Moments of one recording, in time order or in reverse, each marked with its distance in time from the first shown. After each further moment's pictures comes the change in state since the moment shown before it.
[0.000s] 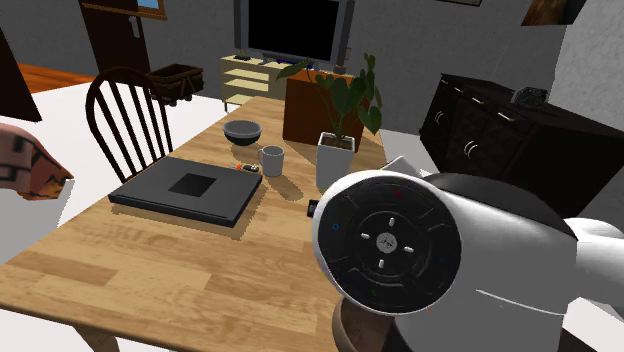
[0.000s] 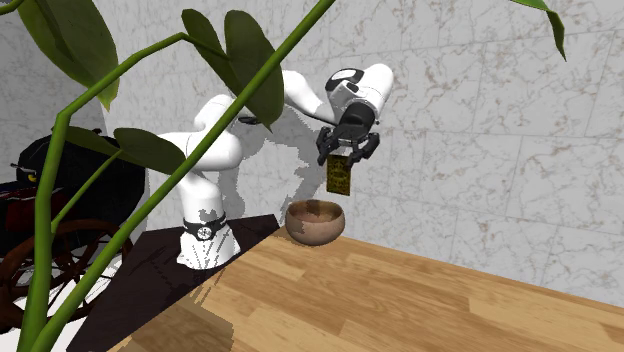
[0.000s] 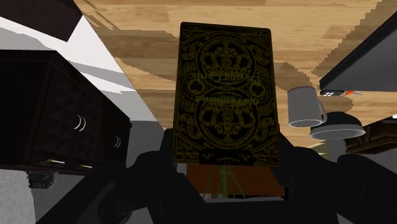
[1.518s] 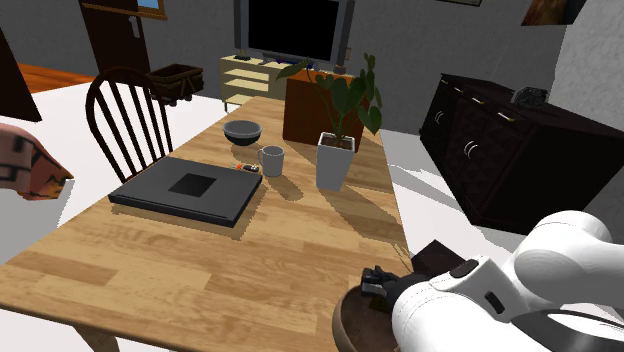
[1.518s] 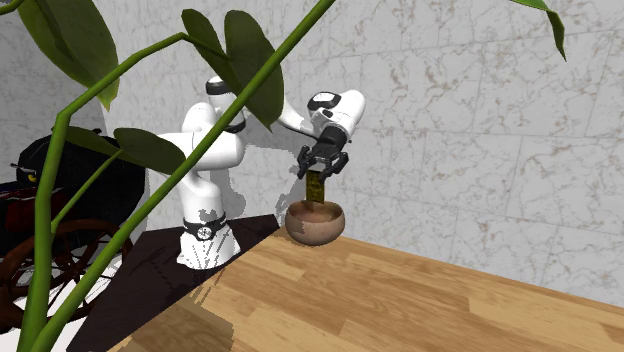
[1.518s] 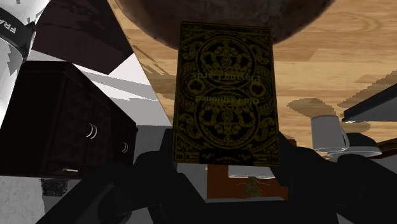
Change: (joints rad) arm 0.307 -0.111 0.057 -0.143 0.135 -0.139 0.127
